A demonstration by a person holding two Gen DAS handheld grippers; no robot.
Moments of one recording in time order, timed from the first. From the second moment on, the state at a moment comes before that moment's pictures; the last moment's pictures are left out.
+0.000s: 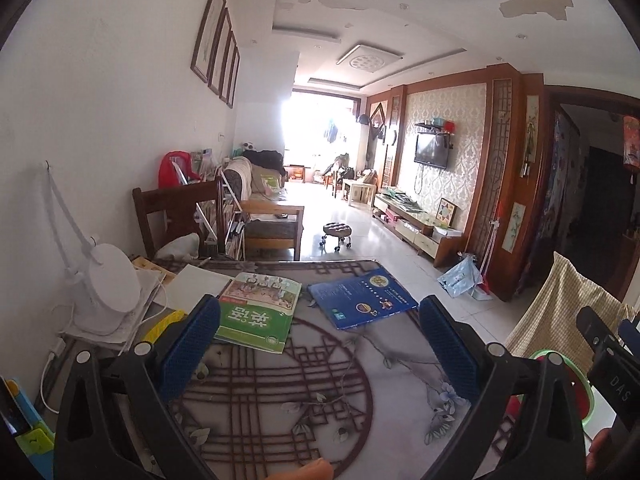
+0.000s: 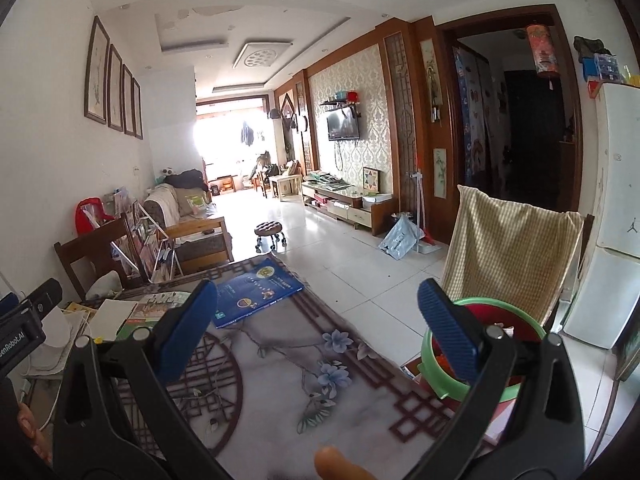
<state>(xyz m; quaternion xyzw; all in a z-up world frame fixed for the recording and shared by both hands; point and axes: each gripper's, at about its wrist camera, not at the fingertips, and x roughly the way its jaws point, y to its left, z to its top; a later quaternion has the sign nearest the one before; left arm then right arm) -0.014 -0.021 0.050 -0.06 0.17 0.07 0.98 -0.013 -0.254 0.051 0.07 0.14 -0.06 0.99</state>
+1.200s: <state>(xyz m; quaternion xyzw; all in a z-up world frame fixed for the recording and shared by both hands) -0.006 -0.017 0.035 -0.09 0.24 0.03 0.97 -0.023 -0.245 0.037 0.05 0.17 -0.08 0.98</state>
